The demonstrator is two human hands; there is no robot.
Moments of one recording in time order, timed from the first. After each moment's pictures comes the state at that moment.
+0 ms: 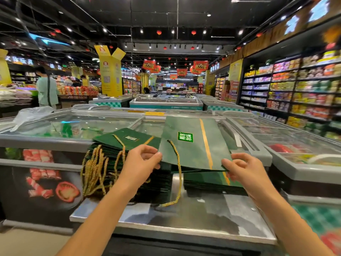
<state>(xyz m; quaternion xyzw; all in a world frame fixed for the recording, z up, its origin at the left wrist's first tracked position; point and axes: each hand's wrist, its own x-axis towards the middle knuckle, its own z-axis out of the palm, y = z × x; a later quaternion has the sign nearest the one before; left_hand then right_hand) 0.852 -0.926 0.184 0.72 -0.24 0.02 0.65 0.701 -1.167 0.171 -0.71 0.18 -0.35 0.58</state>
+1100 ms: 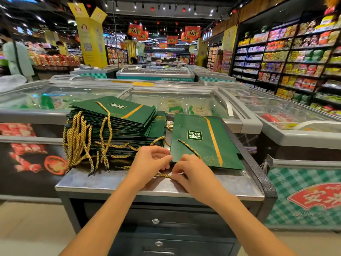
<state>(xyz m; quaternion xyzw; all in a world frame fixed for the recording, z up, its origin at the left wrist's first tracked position) 0.844 -0.959 0.094 0.74 -0.30 -0.09 0.59 0.725 -1.092 0.092 -0.97 0.03 -0.18 0.16</state>
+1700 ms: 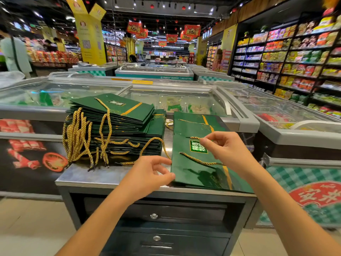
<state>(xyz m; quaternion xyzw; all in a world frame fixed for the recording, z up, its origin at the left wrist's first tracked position) 0.807 -0.929 0.095 0.78 -0.38 -0.13 0.49 0.694 -1.153 0.141 -0.85 0.12 -0.27 0.44</state>
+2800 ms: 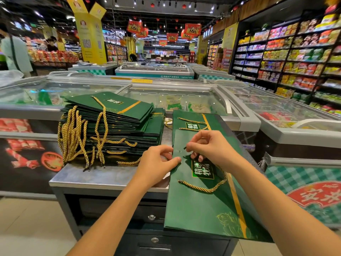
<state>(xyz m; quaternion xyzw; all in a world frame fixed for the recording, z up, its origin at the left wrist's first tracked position) 0.820 -0.977 0.091 0.81 -0.33 -0.01 0.49 0.728 -1.153 0.131 -0.82 0.11 -0.18 0.53</state>
